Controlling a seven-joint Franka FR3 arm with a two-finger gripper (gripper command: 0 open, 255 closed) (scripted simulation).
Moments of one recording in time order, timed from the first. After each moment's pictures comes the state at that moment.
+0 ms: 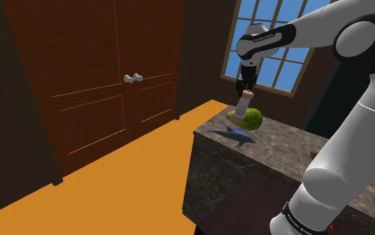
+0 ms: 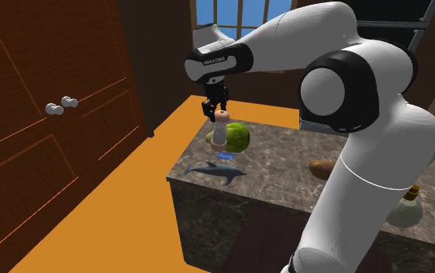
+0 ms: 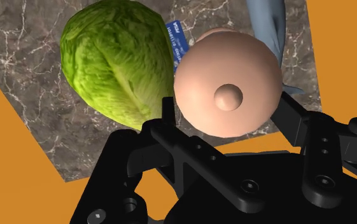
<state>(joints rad) -0.16 -0.03 -0.33 -1.92 -0.19 1.91 -0.30</state>
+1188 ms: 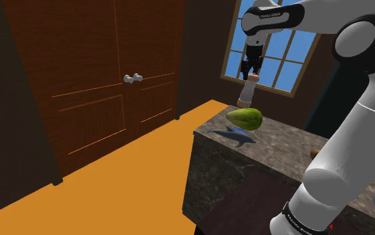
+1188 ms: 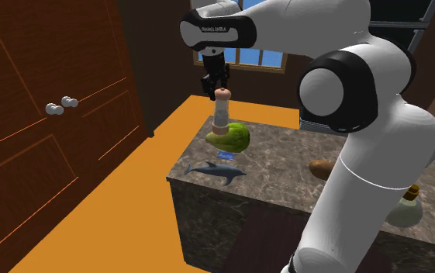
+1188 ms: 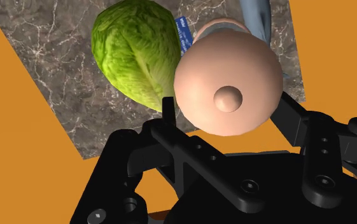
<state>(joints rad) -0.15 -0.02 -0.32 -1.67 -0.18 1.67 -0.34</state>
